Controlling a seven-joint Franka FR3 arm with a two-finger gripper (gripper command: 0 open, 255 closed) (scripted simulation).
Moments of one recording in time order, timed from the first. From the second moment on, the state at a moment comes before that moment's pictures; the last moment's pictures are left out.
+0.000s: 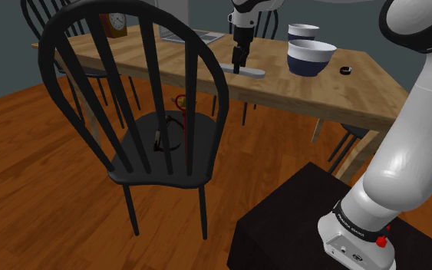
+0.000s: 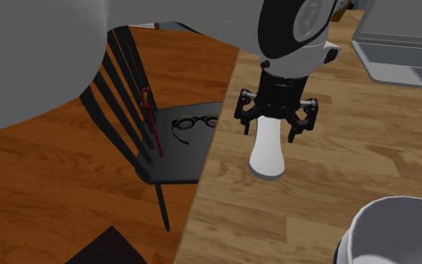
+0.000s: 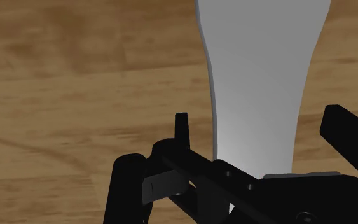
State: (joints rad) arm -0.03 0.14 -0.04 -1.62 -0.02 1.76 -0.55
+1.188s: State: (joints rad) arm -0.03 0.14 -0.04 -1.53 -0.02 1.68 -0.55
